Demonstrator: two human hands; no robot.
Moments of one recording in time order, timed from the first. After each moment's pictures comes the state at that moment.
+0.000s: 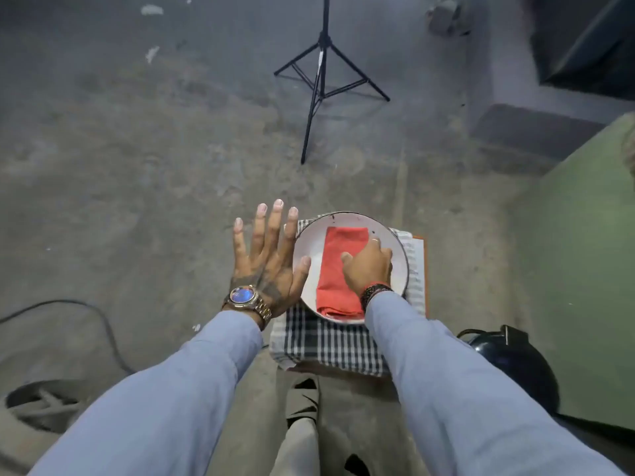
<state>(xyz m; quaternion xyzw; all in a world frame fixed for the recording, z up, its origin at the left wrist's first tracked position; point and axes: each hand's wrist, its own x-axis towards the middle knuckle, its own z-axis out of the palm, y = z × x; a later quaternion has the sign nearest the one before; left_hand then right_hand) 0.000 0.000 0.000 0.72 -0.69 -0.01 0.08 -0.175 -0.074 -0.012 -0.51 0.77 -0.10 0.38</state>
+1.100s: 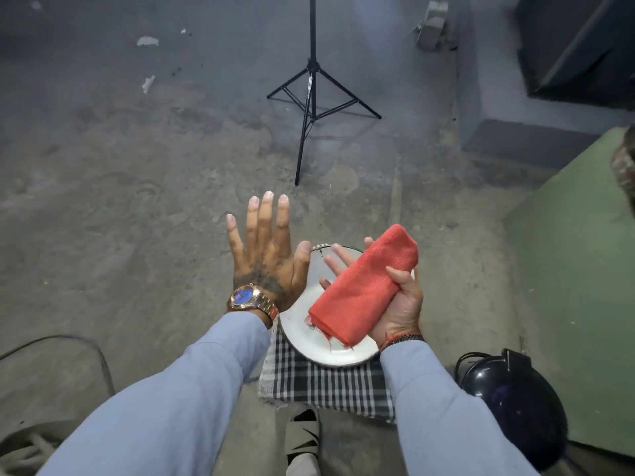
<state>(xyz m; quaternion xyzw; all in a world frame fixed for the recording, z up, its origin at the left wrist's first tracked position) -0.025 -0.082 0.042 0.74 -0.64 0.06 0.18 -0.233 -0.088 -0.009 -0.06 0.28 -0.46 0.84</state>
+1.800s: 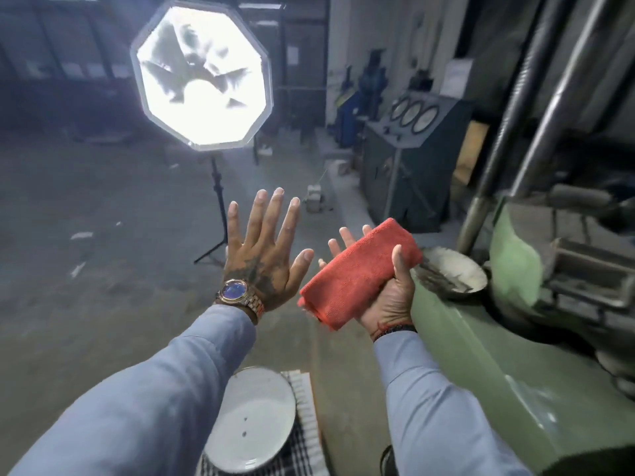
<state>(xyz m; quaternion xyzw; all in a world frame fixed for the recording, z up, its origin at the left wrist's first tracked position) -0.206 -0.068 0.406 0.51 -0.77 0.25 0.29 -0.416 -0.047 0.356 -0.26 0.14 -0.68 0.67</state>
